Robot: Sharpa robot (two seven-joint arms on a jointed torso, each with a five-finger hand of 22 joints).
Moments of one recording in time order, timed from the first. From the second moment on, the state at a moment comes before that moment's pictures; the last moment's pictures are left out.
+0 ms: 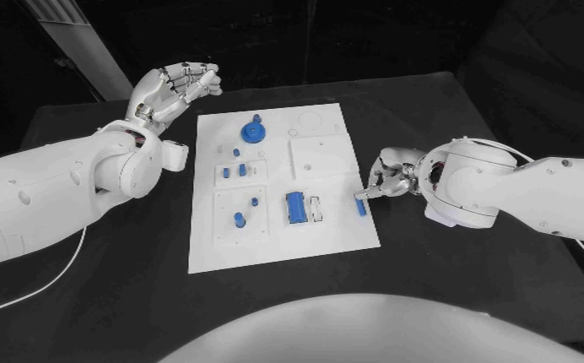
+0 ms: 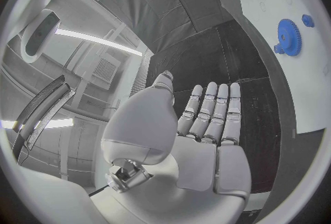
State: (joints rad) left arm 1.29 -0.67 -0.23 1.23 -0.14 -0.24 0.68; left_hand 1.30 0.06 -0.14 0.29 0.34 0.57 0.17 0.38 0.07 0.56 0.23 0.57 0.07 0.37 0.22 0.79 0.16 0.15 0.50 0.29 0.15 0.75; right arm 1.15 -1.20 -0.14 1.94 -1.21 -0.17 -0.66; right_hand 1.26 0.01 -0.15 0.27 0.27 0.89 0.11 0.49 0.46 1.46 0.05 1.57 1.31 1.47 -0.02 1.57 1.31 0.01 1.47 0.08 1.57 1.31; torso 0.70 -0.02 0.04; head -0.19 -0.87
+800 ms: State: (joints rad) left arm 1.29 -0.68 -0.23 1.23 -0.14 -0.24 0.68; left_hand 1.30 0.06 -0.14 0.29 0.34 0.57 0.17 0.38 0.07 0.56 0.23 0.57 0.07 0.37 0.22 0.79 0.16 0.15 0.50 0.29 0.15 0.74; right arm 1.15 -1.15 -0.14 1.92 -1.21 -0.10 -0.69; right_hand 1.30 0.03 -0.14 0.27 0.25 0.90 0.11 0.48 0.45 1.46 0.05 1.57 1.31 1.47 -0.02 1.57 1.31 0.01 1.47 0.09 1.57 1.31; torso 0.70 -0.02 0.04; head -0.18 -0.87
